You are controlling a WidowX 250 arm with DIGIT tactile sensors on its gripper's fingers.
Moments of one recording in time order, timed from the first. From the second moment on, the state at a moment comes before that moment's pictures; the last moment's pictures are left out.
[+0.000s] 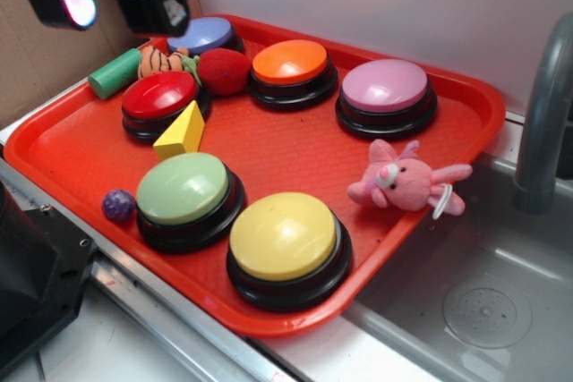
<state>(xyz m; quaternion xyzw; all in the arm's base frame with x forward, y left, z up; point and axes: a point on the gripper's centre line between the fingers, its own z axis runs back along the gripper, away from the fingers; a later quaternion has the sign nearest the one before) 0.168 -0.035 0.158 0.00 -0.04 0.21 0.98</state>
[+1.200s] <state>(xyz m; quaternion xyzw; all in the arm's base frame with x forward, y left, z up) 0.192 0.003 0.045 0.00 -0.04 0.31 0.95</state>
